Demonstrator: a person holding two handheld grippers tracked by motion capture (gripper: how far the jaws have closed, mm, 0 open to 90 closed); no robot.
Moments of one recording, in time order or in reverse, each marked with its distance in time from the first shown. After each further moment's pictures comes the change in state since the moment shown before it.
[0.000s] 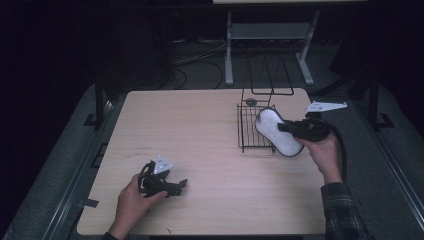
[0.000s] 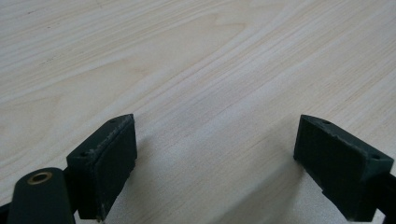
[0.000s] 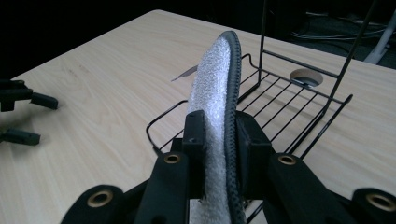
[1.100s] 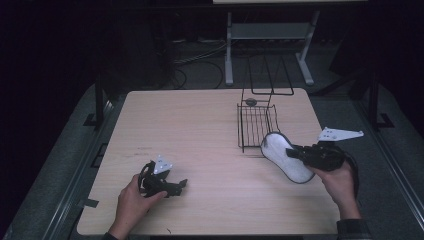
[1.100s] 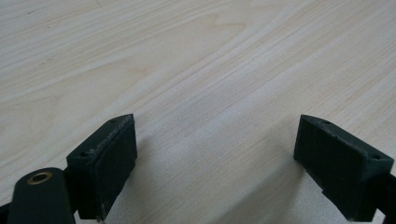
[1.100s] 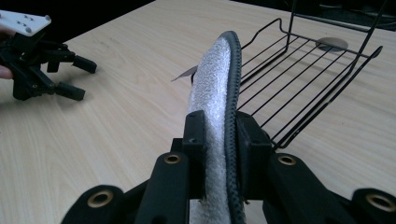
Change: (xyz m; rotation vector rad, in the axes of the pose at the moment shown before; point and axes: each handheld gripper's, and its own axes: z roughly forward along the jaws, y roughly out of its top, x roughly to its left) left arm 0.000 0.000 0.000 -0.006 0.000 -0.002; right arm 0.040 -0.052 -0.046 0.017 0.028 -0.024
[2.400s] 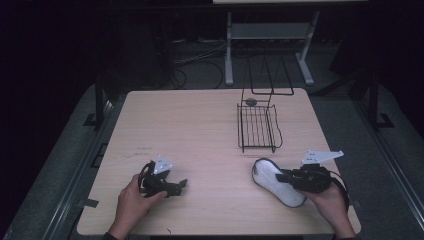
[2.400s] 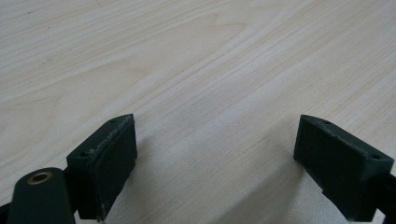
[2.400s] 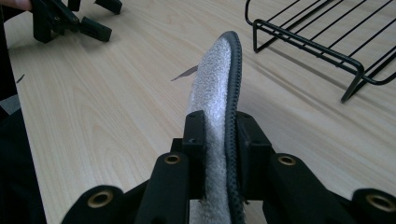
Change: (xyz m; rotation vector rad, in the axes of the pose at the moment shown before) left arm 0.000 0.000 0.000 0.001 0.000 0.001; right arm 0.037 -0.042 0.020 0.138 0.062 -0.022
